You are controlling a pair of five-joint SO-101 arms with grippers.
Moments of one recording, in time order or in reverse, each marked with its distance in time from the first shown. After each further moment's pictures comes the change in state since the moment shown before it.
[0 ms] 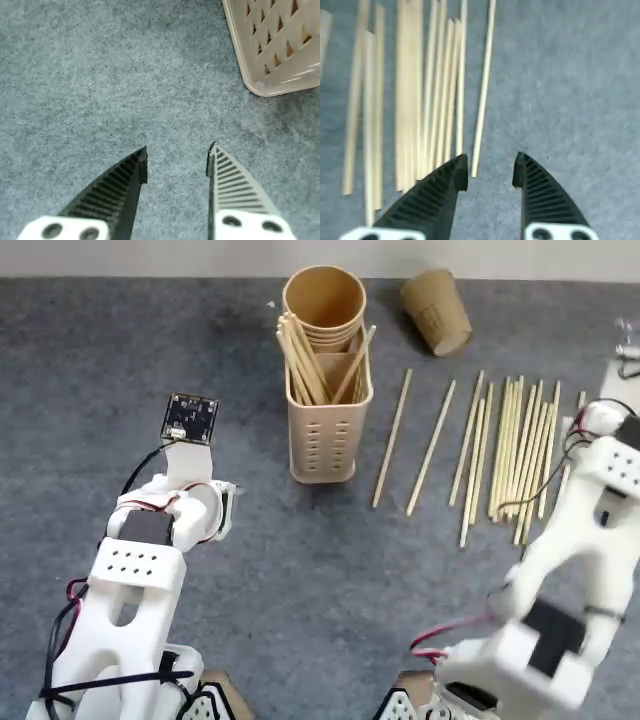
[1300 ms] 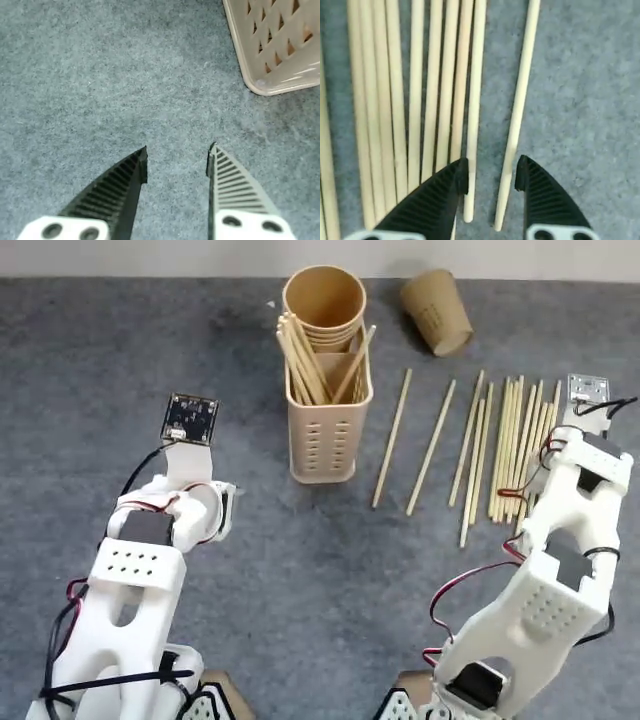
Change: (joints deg) left arm 0.0 0.0 0.3 0.0 0.0; right arm -1.5 23.7 -0.2 -12.7 0.3
